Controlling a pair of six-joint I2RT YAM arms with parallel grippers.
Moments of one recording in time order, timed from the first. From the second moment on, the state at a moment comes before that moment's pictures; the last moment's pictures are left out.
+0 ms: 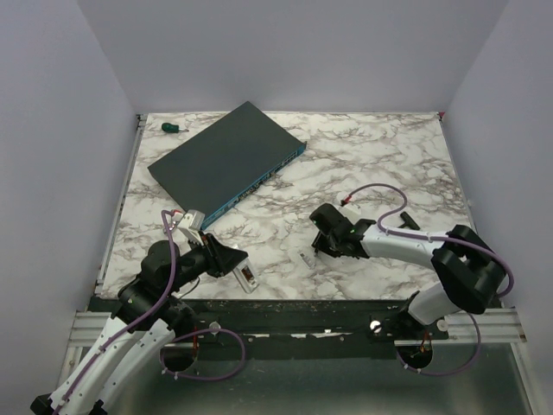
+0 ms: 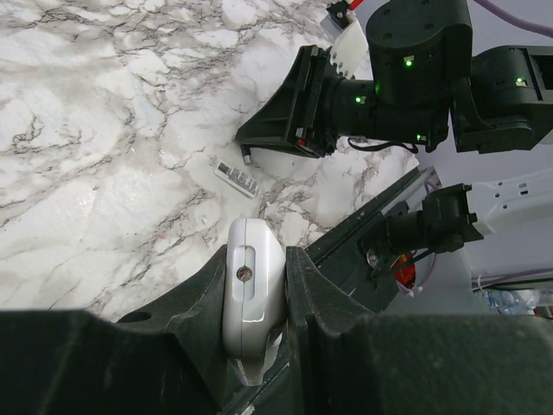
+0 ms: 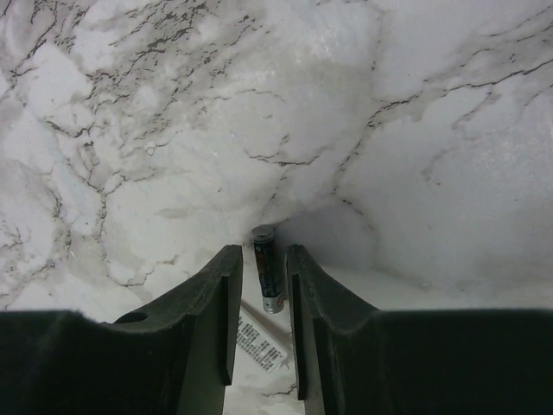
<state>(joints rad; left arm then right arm) -0.59 0.24 0.45 -0.45 0.25 -0.72 0.82 1.50 0.73 -0.30 0.31 1.20</state>
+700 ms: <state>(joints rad) -0.59 0.23 0.45 -0.45 0.25 -0.72 0.83 1.62 0.89 -0.43 0.34 1.05</state>
